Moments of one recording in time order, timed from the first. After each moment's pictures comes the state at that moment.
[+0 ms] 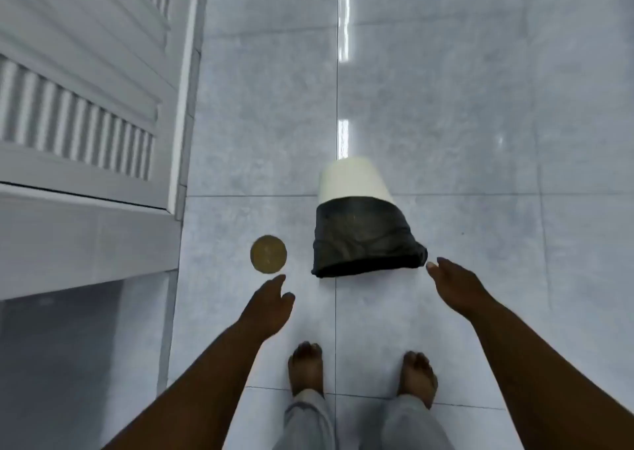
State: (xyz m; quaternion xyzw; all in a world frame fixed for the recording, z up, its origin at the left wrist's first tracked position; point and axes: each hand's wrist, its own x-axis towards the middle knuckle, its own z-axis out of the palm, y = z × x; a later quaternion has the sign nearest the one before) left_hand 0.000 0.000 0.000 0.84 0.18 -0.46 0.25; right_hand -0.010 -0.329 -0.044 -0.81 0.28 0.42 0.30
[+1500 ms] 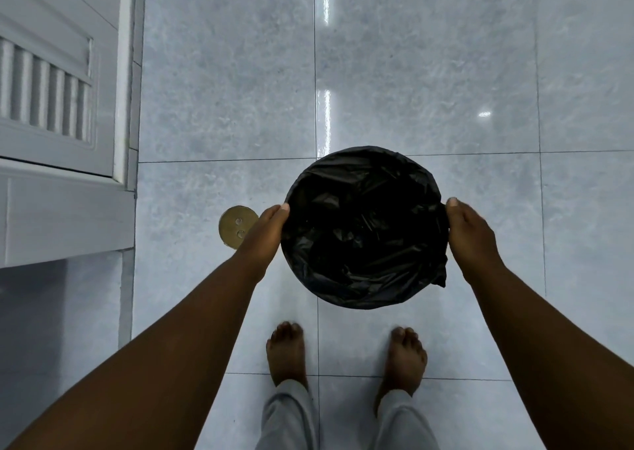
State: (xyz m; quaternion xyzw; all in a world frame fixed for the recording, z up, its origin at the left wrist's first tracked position) left_hand 0.041 -0.039 -0.076 0.72 0.28 -0.37 0.52; right_hand -0.015 -0.343 -0.090 -0.77 0.41 0.20 0.45
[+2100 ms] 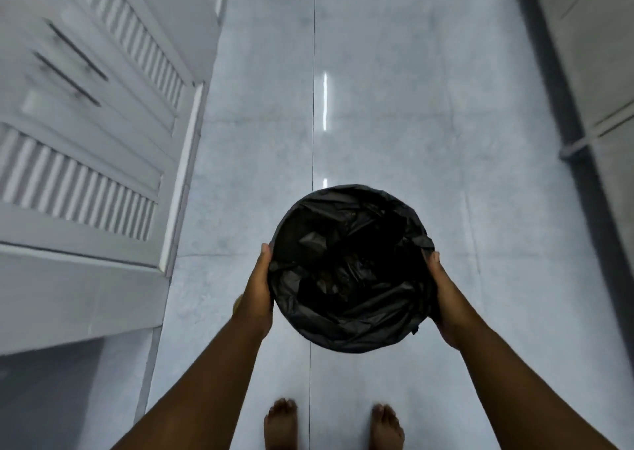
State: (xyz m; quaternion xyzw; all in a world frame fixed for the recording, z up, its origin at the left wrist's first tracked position) left_hand 0.091 -0.074 0.145 0.55 0.26 -0.28 0.74; right_hand 0.040 -0.362 0.141 -0.59 0.33 0.25 0.70
